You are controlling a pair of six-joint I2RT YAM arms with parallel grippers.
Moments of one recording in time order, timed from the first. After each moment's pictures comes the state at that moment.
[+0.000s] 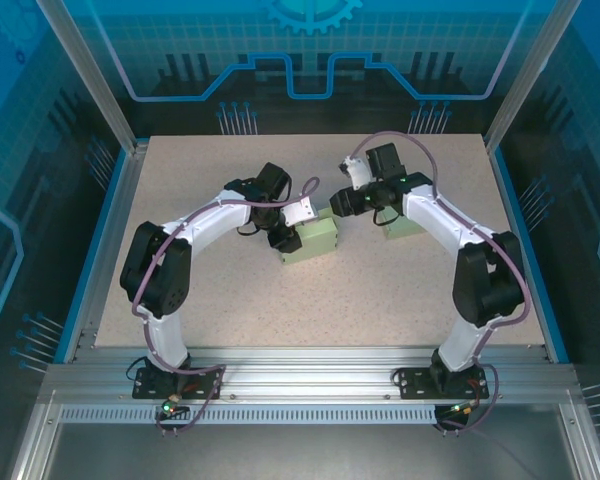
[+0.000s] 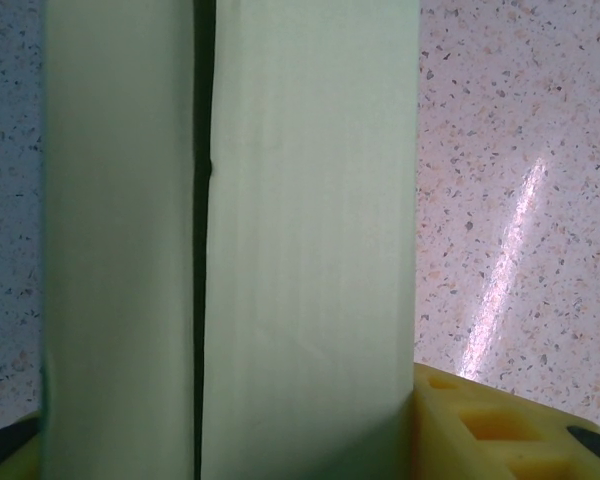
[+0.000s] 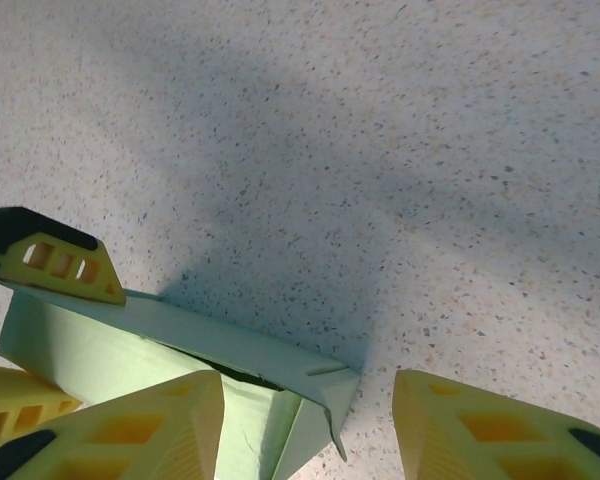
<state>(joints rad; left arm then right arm) -0.46 1.88 1.44 -0.77 0.34 0.63 0.35 1.76 1.40 -0.56 -0.39 -0.01</state>
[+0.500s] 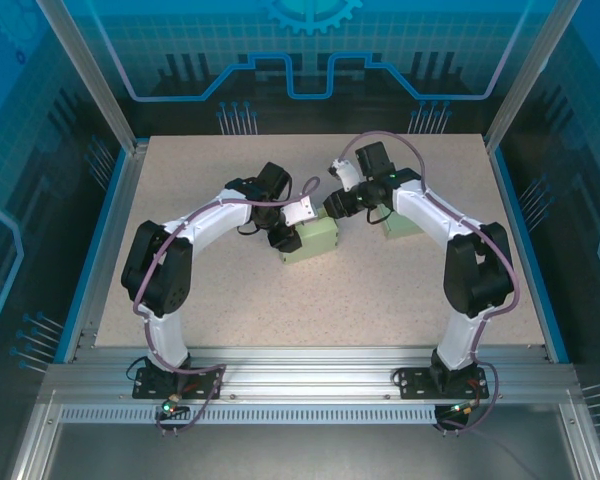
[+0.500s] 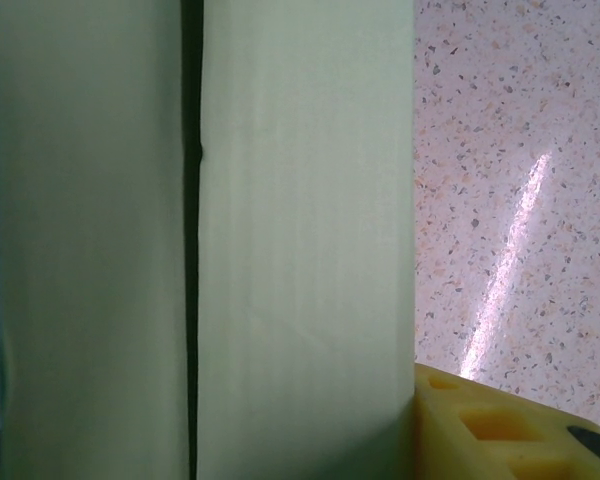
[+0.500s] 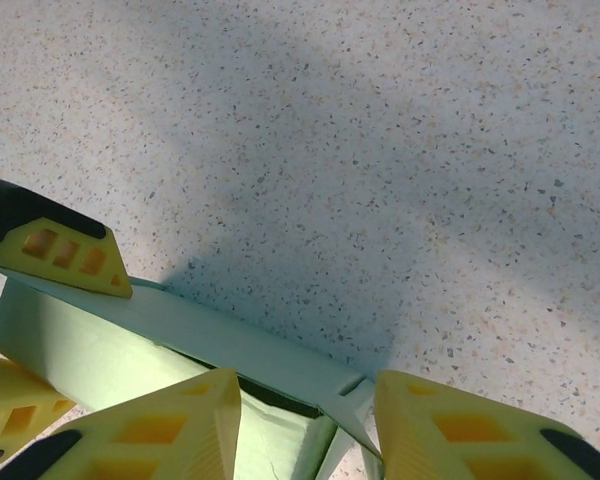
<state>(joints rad) -0.46 1.89 1.45 -0.78 0.33 0.63 0.38 1.83 1.46 -0.60 -0.39 -0.07</state>
